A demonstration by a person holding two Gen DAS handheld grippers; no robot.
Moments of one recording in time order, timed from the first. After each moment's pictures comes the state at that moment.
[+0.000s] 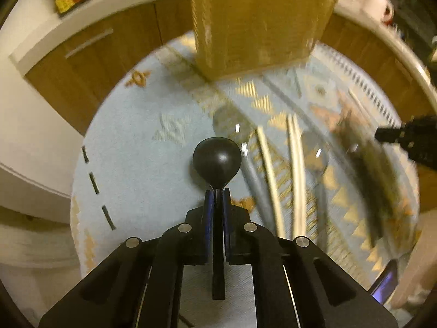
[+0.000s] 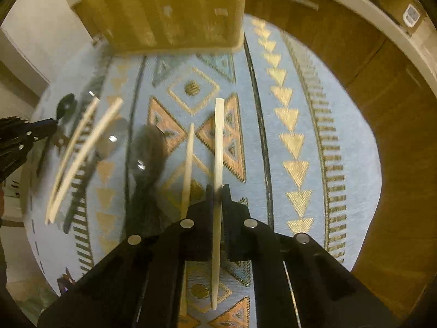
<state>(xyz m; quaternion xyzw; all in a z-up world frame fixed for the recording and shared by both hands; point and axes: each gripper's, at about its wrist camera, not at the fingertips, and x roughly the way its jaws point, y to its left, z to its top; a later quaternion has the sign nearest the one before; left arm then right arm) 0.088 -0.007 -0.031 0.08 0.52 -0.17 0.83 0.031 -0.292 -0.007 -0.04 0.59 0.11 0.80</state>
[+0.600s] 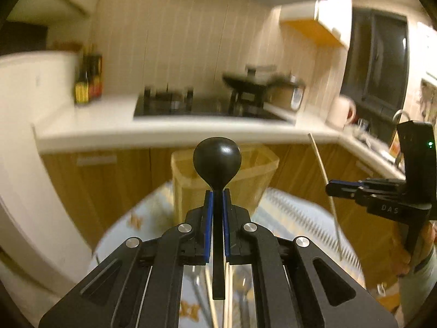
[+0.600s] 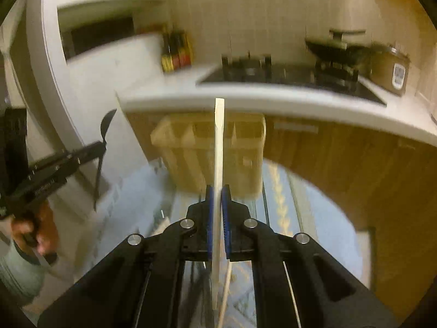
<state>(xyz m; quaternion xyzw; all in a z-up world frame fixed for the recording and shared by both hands) 0.057 -0.024 0.118 -0.03 0.23 -0.22 0.95 0.009 -0.305 0.140 0.04 0.33 0.18 0.93</state>
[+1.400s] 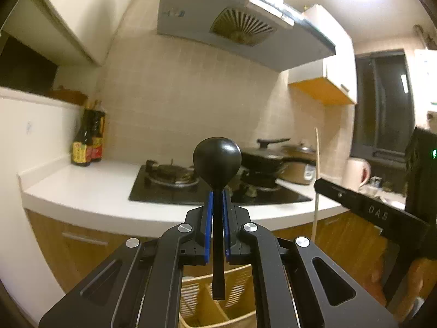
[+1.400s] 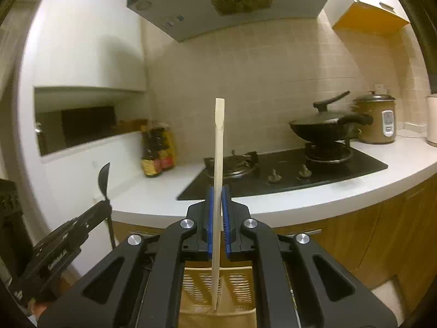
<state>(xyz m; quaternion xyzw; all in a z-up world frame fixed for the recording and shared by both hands) 0.151 -0.061 0.133 -0.07 0.07 -0.18 0.98 0.127 -0.306 0.173 0.10 0.11 0.11 0.98</state>
